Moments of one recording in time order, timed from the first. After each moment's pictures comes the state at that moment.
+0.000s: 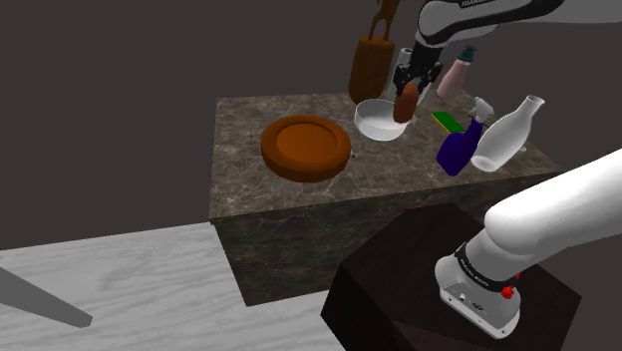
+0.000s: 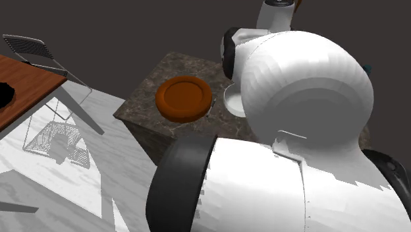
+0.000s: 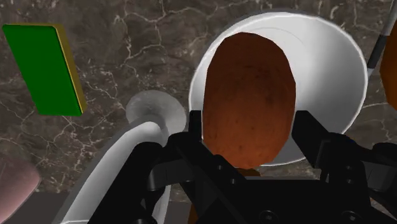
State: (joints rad) arm -0.34 -0.26 -0.02 -2.26 -0.09 2.11 0.12
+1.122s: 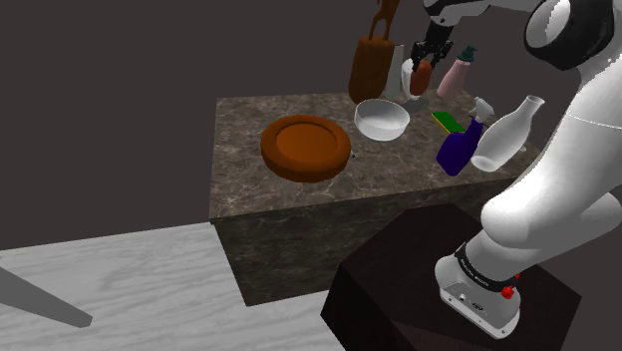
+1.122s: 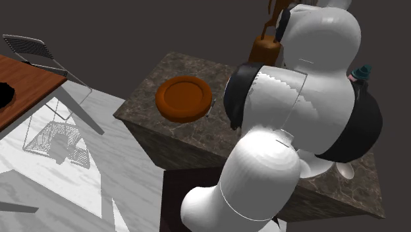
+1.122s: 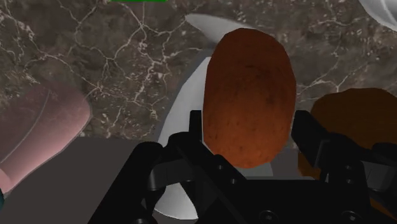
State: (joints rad) arm -0.48 0.28 -0.16 -1.60 0.01 2.01 -0.19
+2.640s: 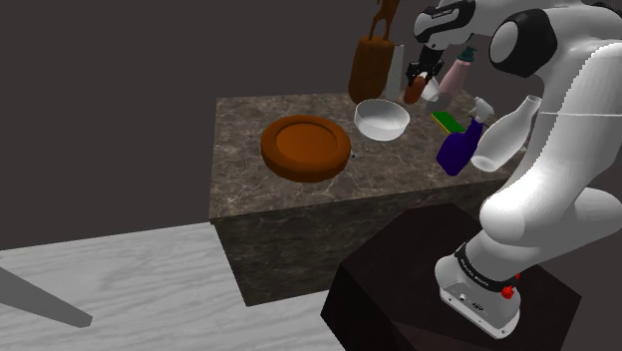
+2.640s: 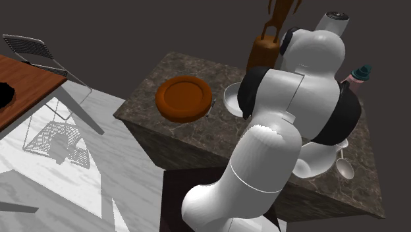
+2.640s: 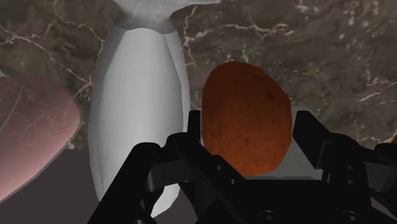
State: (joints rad) arm -0.54 0.52 -0.16 -1.48 0.06 2.14 -0.27
